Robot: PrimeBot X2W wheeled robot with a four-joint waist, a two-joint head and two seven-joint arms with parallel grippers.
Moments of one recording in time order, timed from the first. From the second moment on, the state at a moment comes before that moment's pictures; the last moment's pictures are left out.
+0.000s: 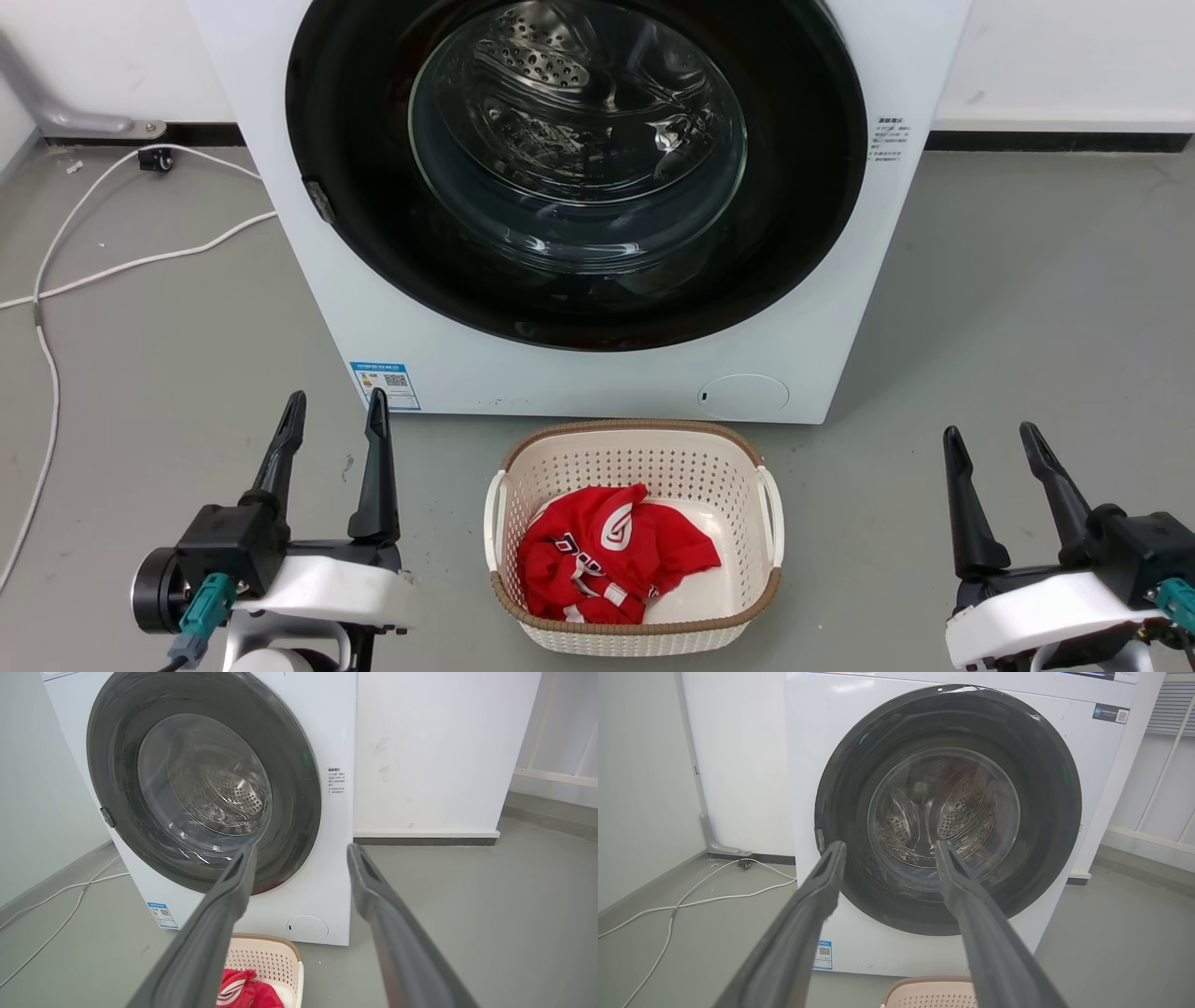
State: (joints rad) left arm -0.04 0.17 -0.12 -0.02 -0.27 0.06 -0.21; right arm 0.04 -0.05 -0.04 -0.01 0.13 0.13 -0.14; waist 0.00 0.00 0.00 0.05
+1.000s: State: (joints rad) left arm -0.02 0.09 -0.02 0.00 -0.06 -0.07 -0.26; right arm 0.06 -0.05 -0.05 -0.02 0.01 0.13 -0.17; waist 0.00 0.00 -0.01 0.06
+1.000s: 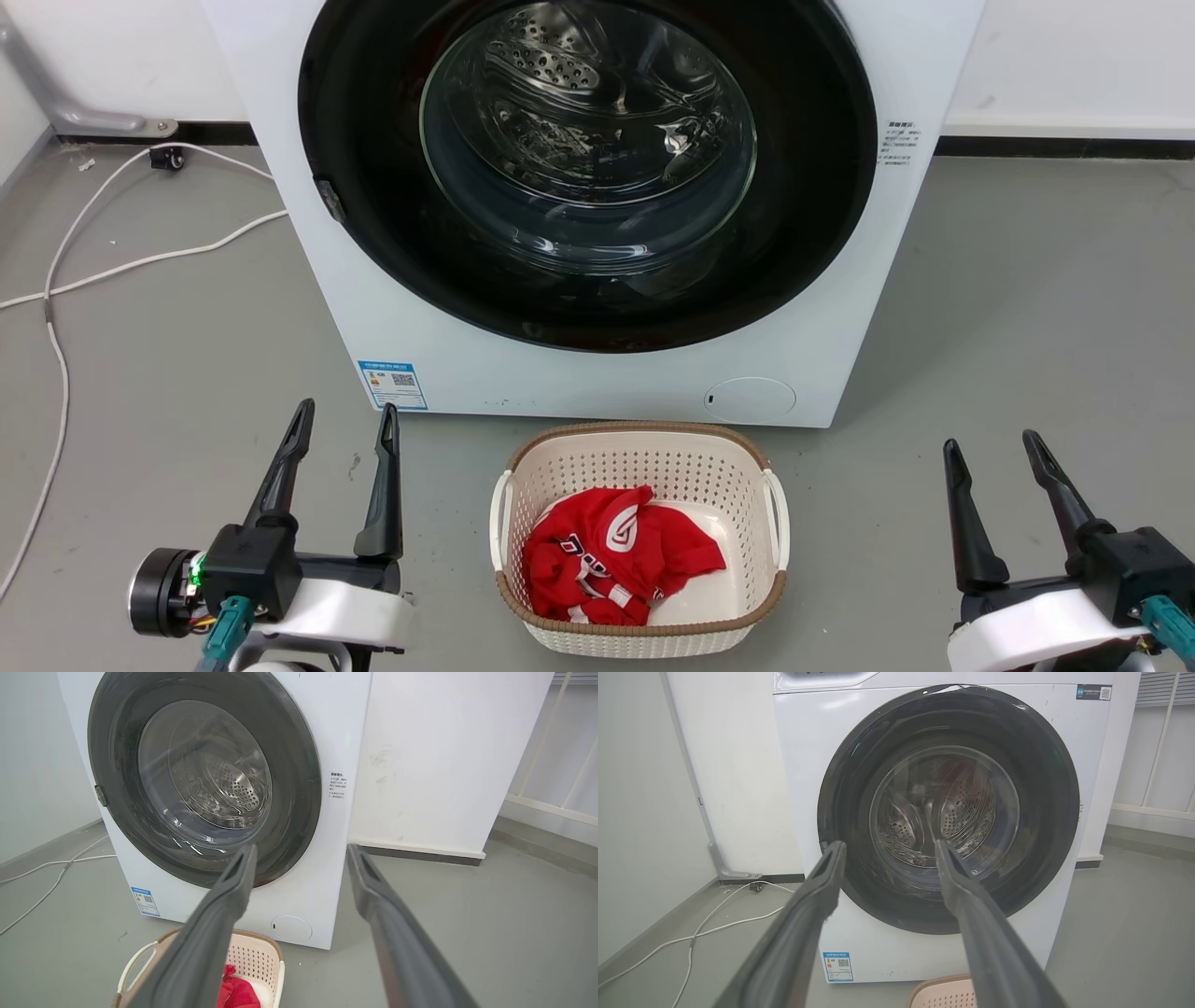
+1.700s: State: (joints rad) left arm -0.01 0.06 0.02 0.03 -0.05 -0.10 -0.26; right arm 0.06 -0.05 -0.05 0.02 0.07 0.13 -0.18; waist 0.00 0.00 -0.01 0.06
